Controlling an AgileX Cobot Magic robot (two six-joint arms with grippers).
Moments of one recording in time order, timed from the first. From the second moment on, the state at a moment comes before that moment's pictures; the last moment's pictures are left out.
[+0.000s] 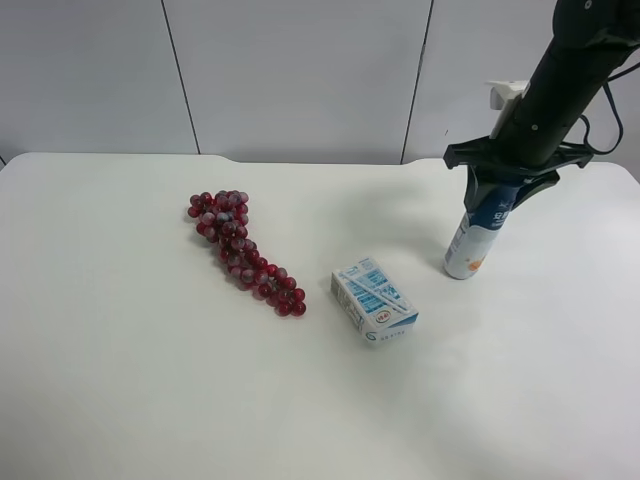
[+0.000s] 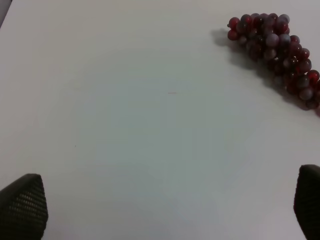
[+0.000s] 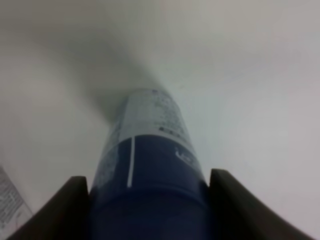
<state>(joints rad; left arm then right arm) 0.00 0.00 -0.51 -0.01 1.05 0.00 0.15 1.80 -1.33 0.08 0.98 0.09</state>
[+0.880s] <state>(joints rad) 0.00 0.00 -0.51 -0.03 1.05 0.03 0.15 1.51 -1.33 0.34 1.12 -0.05</state>
